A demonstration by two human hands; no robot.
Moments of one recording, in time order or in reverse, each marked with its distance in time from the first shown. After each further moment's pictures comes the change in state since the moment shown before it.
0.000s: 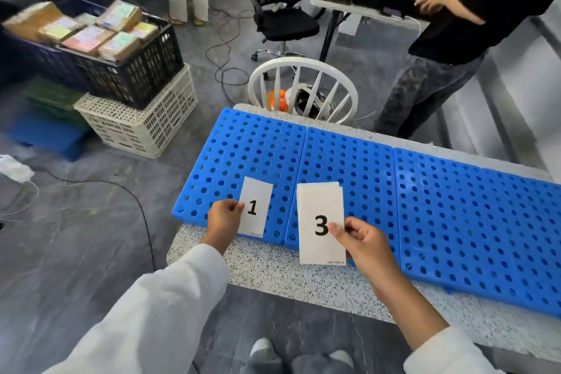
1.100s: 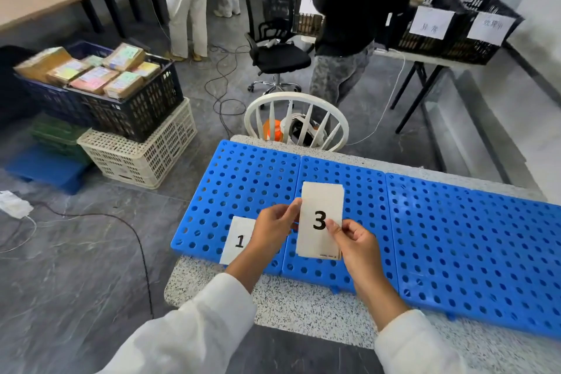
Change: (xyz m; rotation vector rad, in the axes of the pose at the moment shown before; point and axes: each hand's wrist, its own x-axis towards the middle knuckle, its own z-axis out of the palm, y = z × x) left_hand -0.065 0.104 0.017 -0.354 -0.348 0.221; right_hand 0.024 -0.027 0.009 0.179 0.214 -0.083
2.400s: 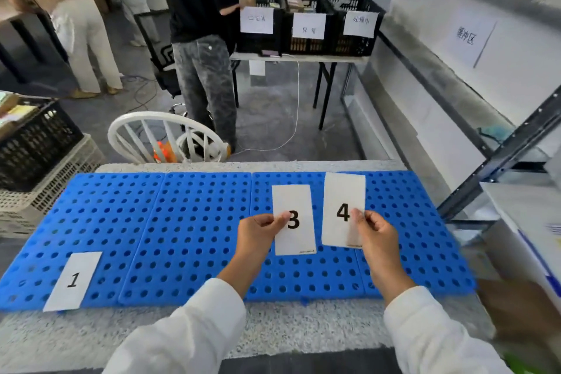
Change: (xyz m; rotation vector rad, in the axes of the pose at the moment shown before) left_hand -0.015 0.045 0.364 -0.053 -0.066 -0.003; right_hand 0.059 0.053 -0.401 0.108 0.330 -0.051
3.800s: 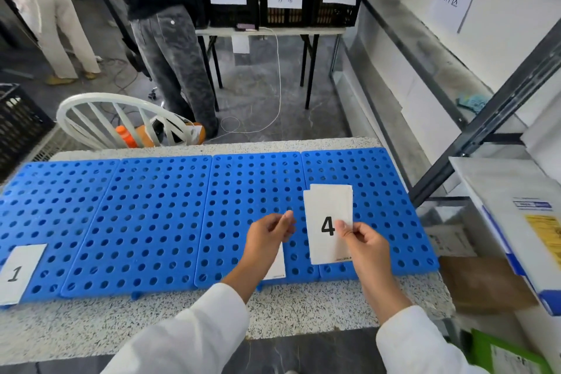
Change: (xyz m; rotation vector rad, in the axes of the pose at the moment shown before) left_hand -0.001 -0.052 0.138 0.200 -0.034 0.050; right_hand 0.019 0.055 -0.103 -0.047 -0.037 0.133
